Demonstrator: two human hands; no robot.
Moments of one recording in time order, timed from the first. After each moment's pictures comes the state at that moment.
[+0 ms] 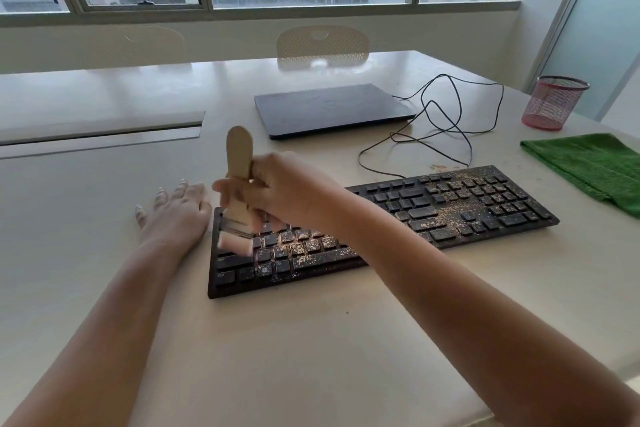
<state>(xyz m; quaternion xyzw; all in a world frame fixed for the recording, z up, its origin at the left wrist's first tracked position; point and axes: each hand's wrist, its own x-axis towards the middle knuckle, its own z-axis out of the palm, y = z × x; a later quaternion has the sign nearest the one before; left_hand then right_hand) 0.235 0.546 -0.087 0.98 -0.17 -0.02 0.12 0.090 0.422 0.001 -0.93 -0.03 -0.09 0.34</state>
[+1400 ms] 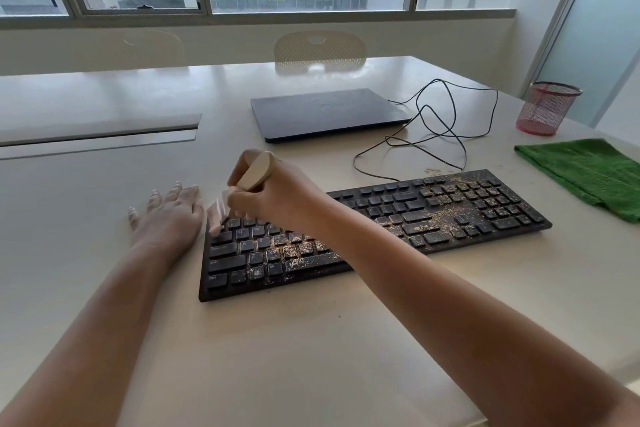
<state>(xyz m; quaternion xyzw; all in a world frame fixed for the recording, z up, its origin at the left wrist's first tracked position) 0.242 0.544 -0.094 0.98 -0.17 -0.01 0.12 0.096 0.418 -0.012 -0.90 0.01 -0.13 0.42</state>
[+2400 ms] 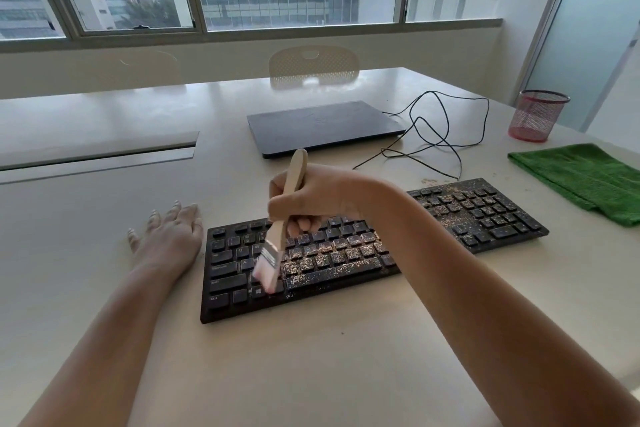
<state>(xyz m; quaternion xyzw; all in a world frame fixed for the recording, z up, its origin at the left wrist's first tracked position) 0.243 0.544 -0.095 0.98 -0.17 0.00 0.13 0.084 0.376 0.017 -0.88 0.03 0.09 0.46</state>
